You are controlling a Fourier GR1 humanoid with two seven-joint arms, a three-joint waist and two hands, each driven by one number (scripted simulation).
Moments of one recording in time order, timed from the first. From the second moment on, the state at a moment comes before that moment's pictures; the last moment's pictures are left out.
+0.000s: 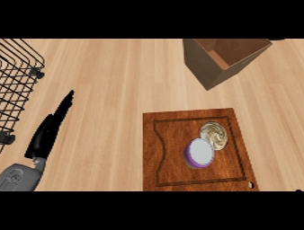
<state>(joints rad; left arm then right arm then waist) -0.17 0.47 -0.33 -1.29 0.08 0.23 -0.07 0.91 -0.10 0.16 -2.29 0.82 -0.19 -0.45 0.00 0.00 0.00</state>
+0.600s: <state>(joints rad) -0.17 0.45 -0.26 -1.28 0.03 0.18 -0.06 0.69 -0.04 0.32 -2.26 1.07 -0.07 -0.15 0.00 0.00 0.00</state>
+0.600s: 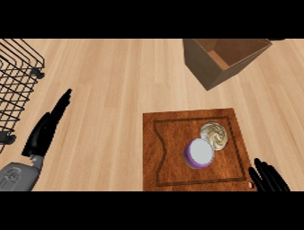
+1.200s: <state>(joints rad) -0.17 0.39 -0.20 -1.28 -0.03 0.13 -0.06 0.51 -0.02 0.35 -2.11 1.18 -0.14 -0.07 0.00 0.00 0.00</state>
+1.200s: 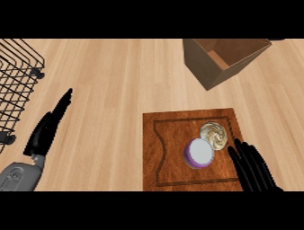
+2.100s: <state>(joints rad) -0.14 0.32 -0.09 -1.30 -0.13 0.05 -0.07 0.28 -0.02 0.38 -1.91 1.21 -0.13 0.08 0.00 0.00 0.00</state>
